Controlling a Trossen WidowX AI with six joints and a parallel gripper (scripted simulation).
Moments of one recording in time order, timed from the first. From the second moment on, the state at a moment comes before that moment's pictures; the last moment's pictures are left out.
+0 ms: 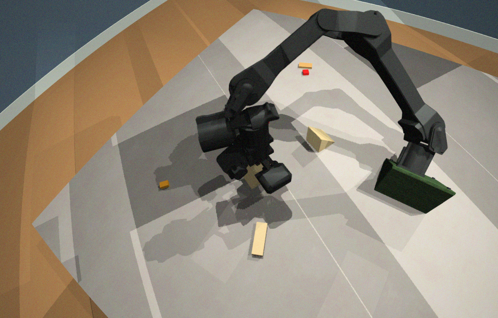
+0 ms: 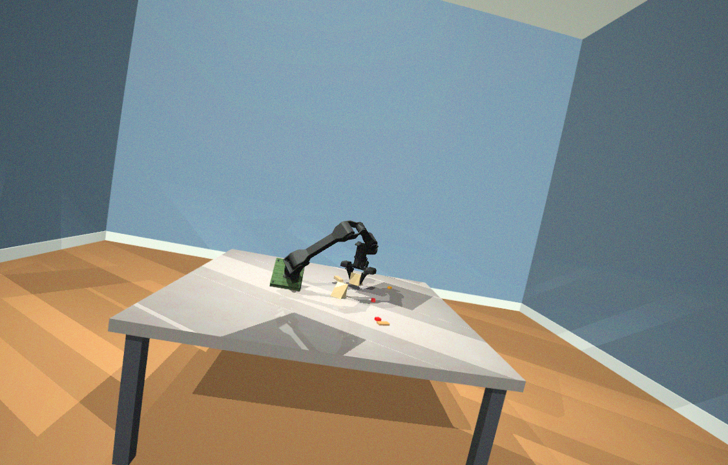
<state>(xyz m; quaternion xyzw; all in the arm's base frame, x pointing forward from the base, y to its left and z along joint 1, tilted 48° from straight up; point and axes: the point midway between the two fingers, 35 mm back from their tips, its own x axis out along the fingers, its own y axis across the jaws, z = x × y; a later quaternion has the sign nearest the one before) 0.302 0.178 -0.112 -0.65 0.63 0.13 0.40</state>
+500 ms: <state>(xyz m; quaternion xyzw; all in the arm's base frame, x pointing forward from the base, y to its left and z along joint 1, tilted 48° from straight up) 0.302 0.178 -0.112 -0.72 0.59 0.25 0.27</state>
